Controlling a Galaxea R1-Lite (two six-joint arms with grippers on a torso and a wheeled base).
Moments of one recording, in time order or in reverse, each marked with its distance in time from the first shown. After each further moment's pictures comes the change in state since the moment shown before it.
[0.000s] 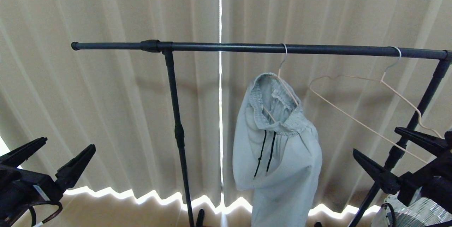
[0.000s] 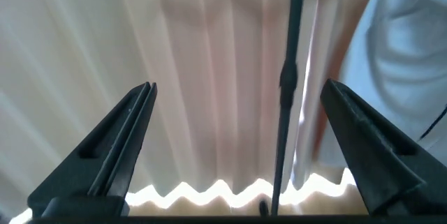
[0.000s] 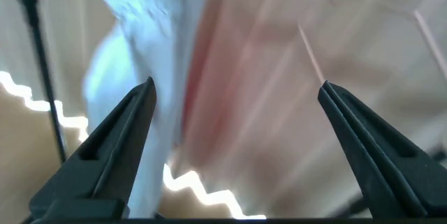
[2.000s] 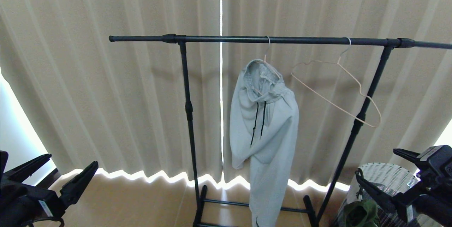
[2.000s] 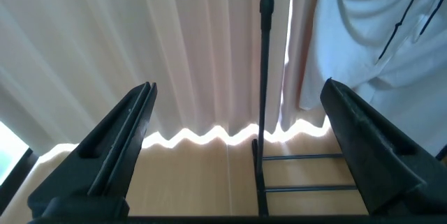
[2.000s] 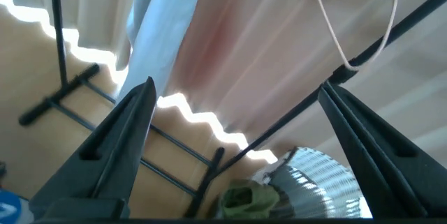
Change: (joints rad) left arm 0.011 -0.003 0.059 0.033 -0.005 0.009; right arm -0.180 0.071 0.110 -0.009 0.115 -0.171
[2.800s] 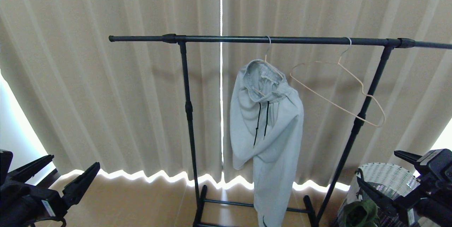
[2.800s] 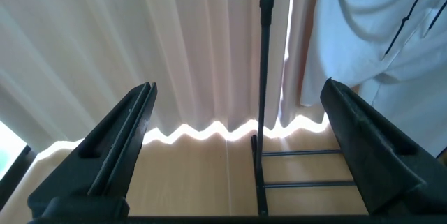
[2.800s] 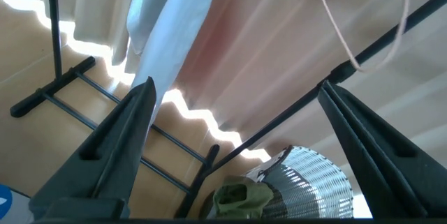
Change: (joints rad) left arm -0.001 0.017 0.000 0.000 0.000 0.000; right arm 0.000 -0.005 0.013 -0.001 0.000 -0.010
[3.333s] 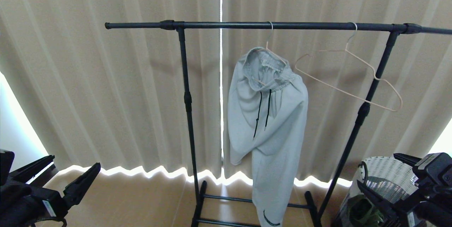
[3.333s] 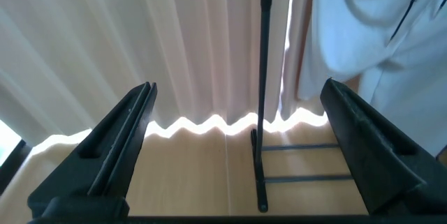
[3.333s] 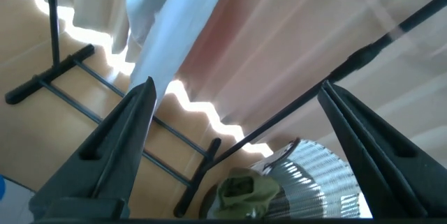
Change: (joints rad) left arm -0.001 0.005 0.000 0.000 0.000 0.000; right arm 0.001 0.001 0.013 0.000 0.000 -0.020
